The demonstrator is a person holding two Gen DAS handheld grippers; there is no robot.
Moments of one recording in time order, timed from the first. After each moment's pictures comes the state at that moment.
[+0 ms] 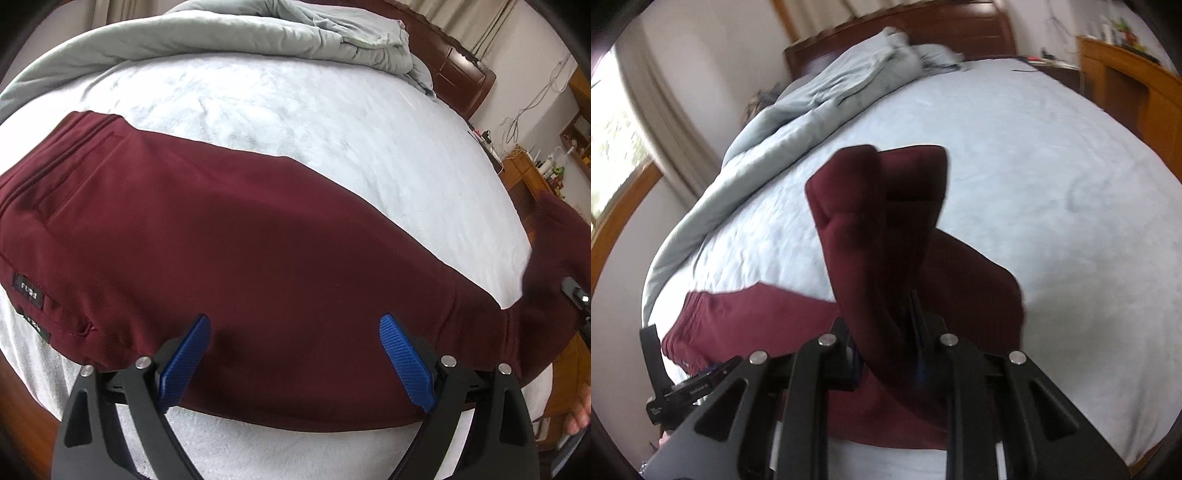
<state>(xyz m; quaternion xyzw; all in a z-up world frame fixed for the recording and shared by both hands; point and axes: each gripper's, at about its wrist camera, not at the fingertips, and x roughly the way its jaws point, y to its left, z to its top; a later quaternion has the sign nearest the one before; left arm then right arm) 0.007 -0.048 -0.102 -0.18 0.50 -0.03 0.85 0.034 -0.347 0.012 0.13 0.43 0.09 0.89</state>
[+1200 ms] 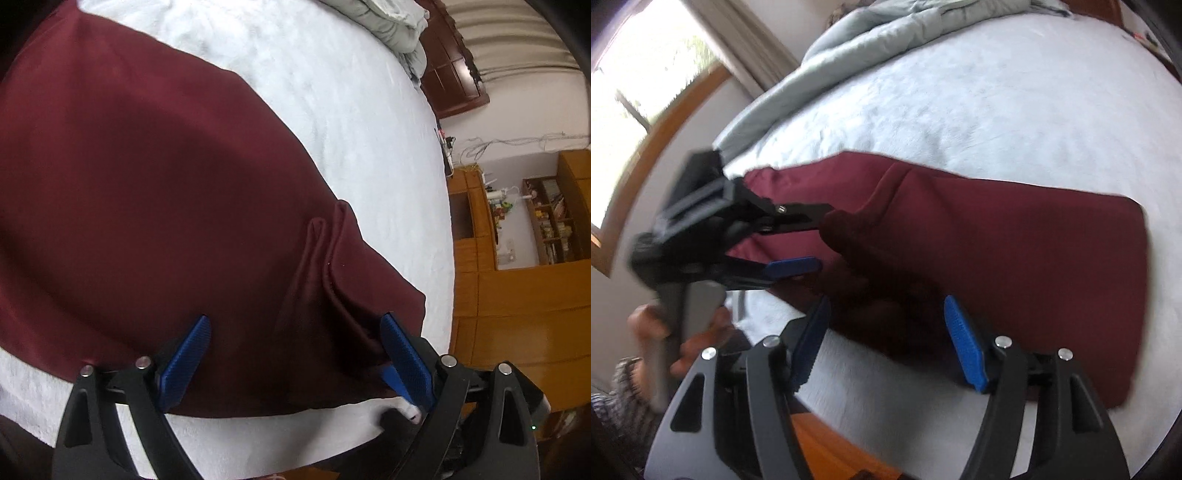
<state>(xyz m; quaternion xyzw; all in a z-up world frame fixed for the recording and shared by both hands) 0.041 -0.063 -0.131 -0.36 0.57 -0.15 0.72 -0.001 -0.267 -0.046 0.10 0.53 0.26 0.80</state>
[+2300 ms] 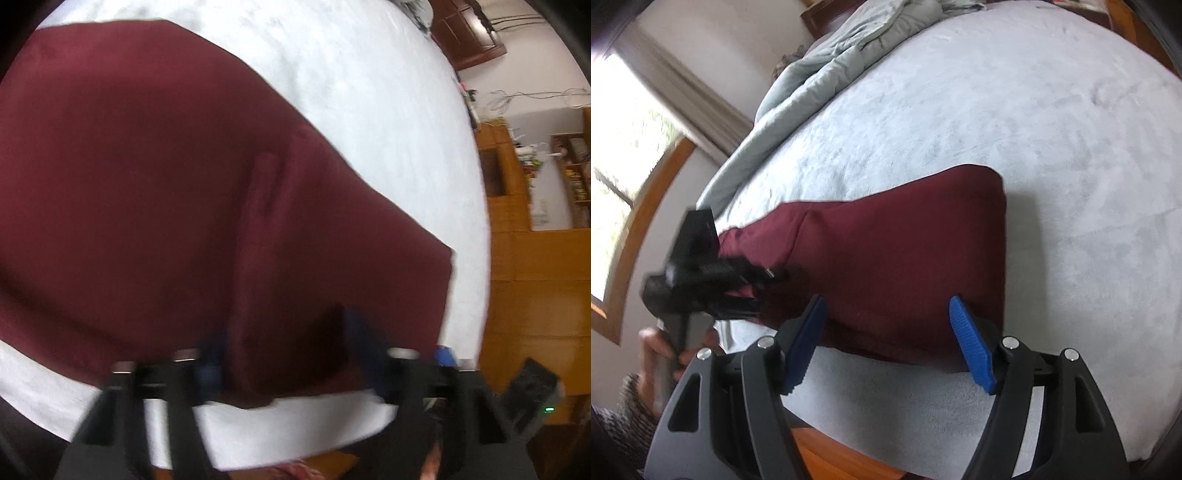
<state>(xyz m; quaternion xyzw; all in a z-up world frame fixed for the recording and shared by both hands) 0.055 -0.129 -0.148 -0.28 0.64 -0.13 0.71 -0.021 -0.383 -0.054 0.20 0.50 0.18 0.82</state>
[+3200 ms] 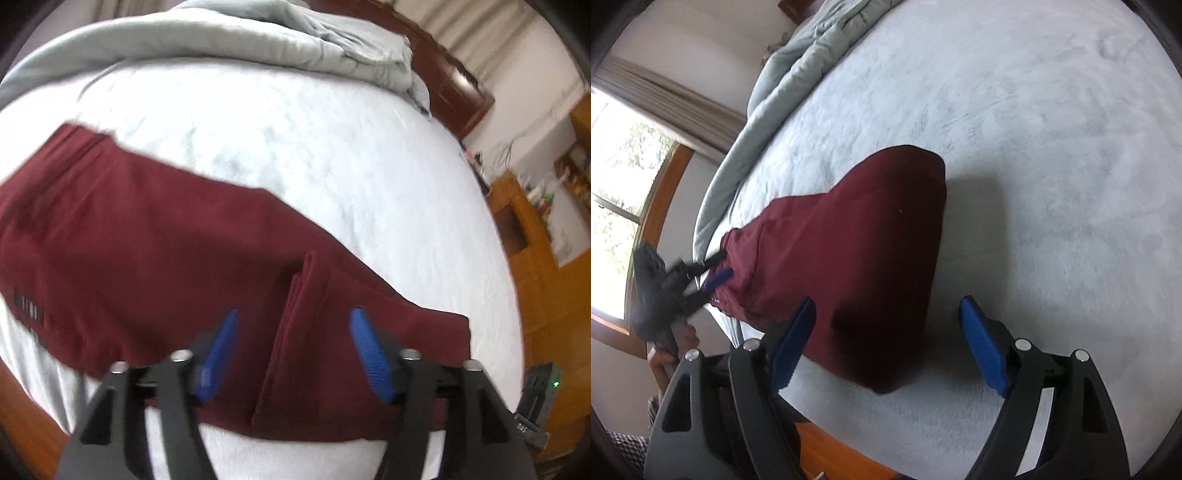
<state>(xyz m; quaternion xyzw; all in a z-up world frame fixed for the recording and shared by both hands) 0.049 -0.068 -0.083 -0.21 0.50 -0.04 0.84 0.021 -0.389 -0.086 0.23 0.56 0.21 0.77</state>
